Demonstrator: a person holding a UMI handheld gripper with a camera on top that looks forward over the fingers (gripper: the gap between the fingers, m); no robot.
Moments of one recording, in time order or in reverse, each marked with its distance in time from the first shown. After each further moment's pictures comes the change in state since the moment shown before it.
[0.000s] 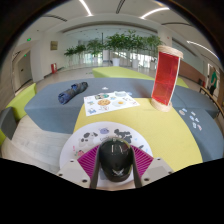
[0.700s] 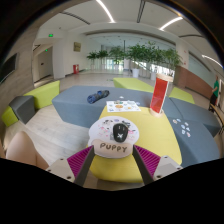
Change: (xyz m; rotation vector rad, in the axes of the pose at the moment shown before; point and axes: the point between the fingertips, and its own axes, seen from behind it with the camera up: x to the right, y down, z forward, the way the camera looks) arm 0.001 0.031 -0.219 0.081 -0.169 -0.158
